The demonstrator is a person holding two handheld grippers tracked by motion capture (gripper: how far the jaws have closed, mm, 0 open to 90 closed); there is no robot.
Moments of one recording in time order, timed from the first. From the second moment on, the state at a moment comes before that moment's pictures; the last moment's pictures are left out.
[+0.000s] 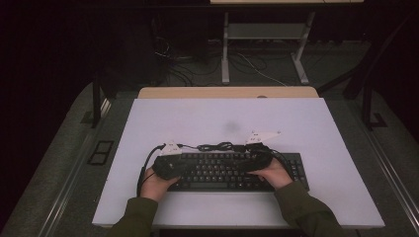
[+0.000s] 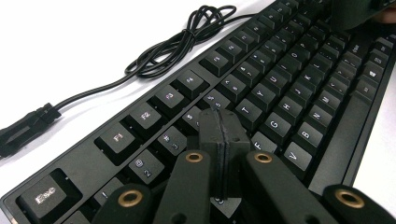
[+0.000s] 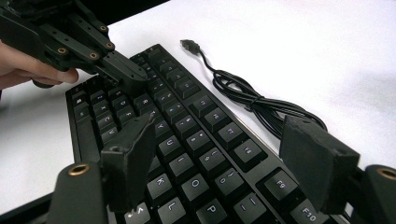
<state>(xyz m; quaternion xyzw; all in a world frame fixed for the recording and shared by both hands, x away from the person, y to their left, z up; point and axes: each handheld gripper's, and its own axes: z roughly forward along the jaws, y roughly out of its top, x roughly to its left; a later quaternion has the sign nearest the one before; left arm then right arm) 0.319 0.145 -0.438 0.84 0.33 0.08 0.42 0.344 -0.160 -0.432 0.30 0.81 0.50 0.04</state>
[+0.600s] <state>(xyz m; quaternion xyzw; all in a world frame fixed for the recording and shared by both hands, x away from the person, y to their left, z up) 0.317 0.147 -0.433 0.84 0.33 0.09 0.43 0.343 -0.159 -0.432 0.30 0.81 0.50 0.04</state>
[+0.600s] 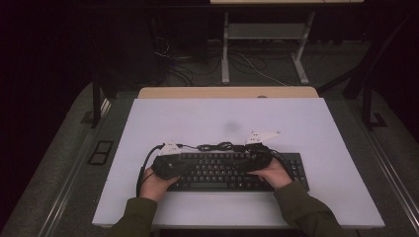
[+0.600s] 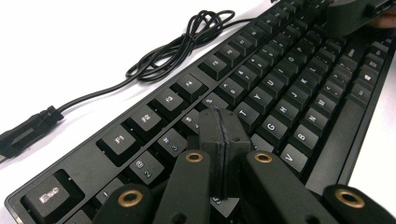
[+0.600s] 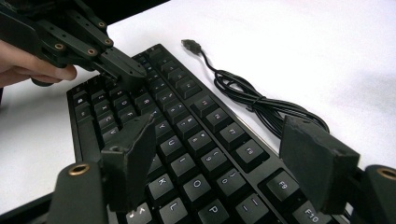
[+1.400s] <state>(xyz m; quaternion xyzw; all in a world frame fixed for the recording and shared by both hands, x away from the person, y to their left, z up) 0.309 0.151 -0.431 0.82 0.33 0.09 0.45 0.334 -0.147 -0.429 0.27 0.83 0.49 0.01</state>
